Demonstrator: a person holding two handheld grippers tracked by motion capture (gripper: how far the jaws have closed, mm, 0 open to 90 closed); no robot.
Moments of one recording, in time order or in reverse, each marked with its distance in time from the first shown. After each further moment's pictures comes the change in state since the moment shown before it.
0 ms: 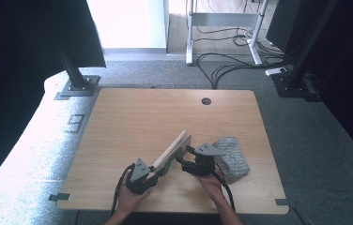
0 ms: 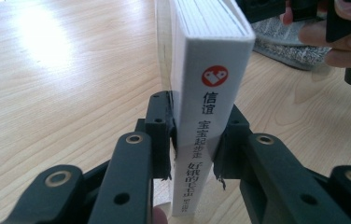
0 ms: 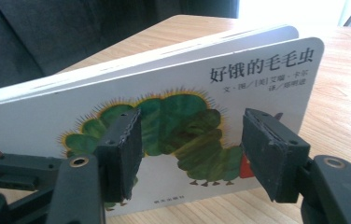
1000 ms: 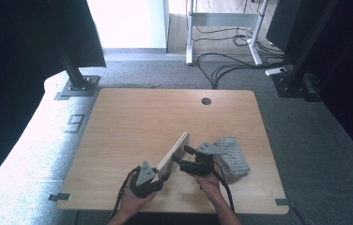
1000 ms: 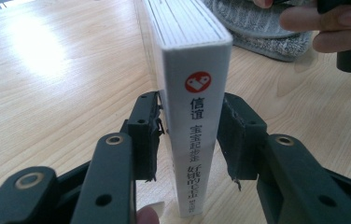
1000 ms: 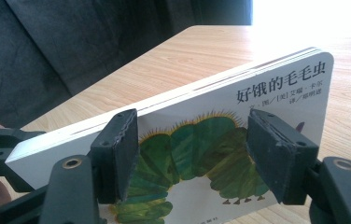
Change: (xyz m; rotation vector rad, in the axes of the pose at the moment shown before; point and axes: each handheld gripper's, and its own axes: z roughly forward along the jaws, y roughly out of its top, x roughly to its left) left arm -0.015 0.003 0.003 0.006 -0.024 0.066; right arm 0.008 0.010 -0.005 -0.031 0.065 0.080
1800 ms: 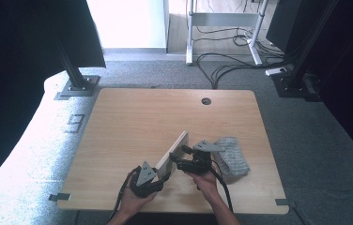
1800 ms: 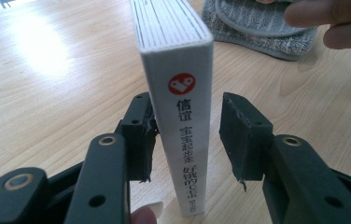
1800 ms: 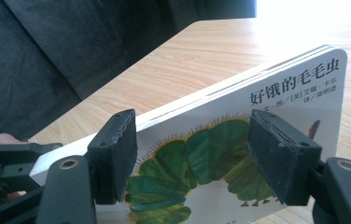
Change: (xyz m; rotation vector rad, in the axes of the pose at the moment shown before) left arm -0.001 0.000 0.000 0.008 0.013 0.002; right arm 0.007 0.008 0.005 0.023 0.013 0.064
